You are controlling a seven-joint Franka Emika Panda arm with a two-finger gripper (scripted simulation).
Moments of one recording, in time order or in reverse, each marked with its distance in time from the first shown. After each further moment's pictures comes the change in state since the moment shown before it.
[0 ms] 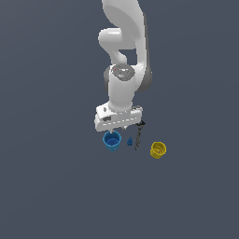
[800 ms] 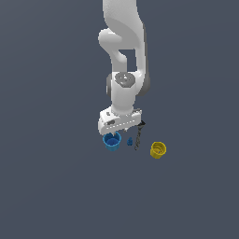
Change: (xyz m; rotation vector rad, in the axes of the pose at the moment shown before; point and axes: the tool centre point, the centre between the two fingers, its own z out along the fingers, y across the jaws) arm -0.008 -0.013 0.032 -0.003 0.014 -0.081
